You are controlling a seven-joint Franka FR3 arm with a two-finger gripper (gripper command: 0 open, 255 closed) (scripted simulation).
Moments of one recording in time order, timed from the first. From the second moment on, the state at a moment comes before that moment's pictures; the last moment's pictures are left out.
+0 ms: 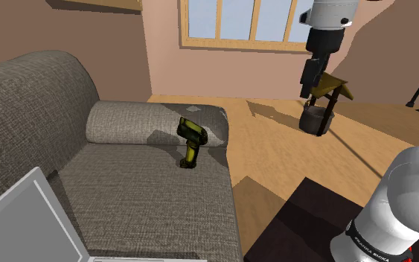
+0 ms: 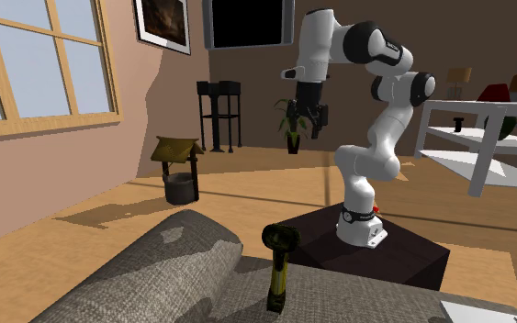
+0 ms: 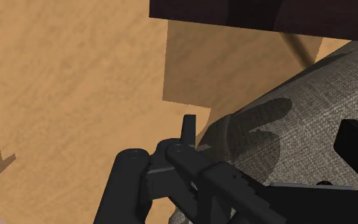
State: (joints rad) arm 0.01 -0.79 0.01 -2.29 -0.10 1.49 -0.10
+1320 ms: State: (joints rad) arm 0.29 -0.49 -0.14 -2.47 0.17 2.25 -0.52
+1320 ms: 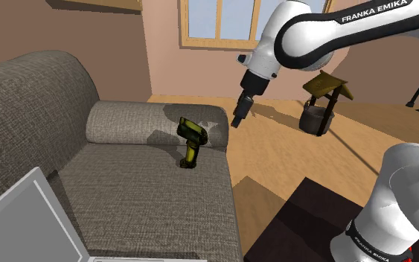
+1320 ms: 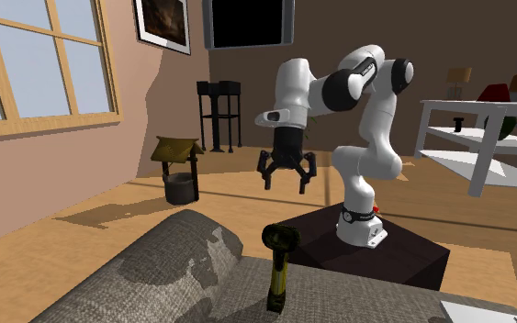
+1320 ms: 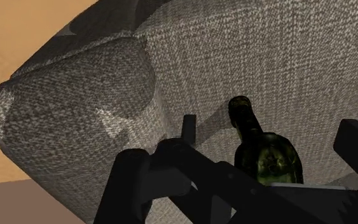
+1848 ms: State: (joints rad) arm 0.48 -0.29 -0.23 -2.40 0.43 2.46 -0.85
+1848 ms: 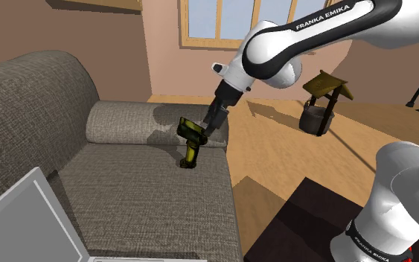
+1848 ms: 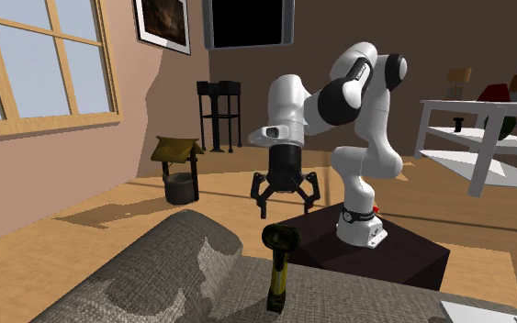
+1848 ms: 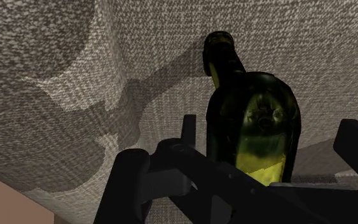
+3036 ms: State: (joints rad) arm 0.52 -0.21 -0.25 -2.43 0.54 2.56 -0.96
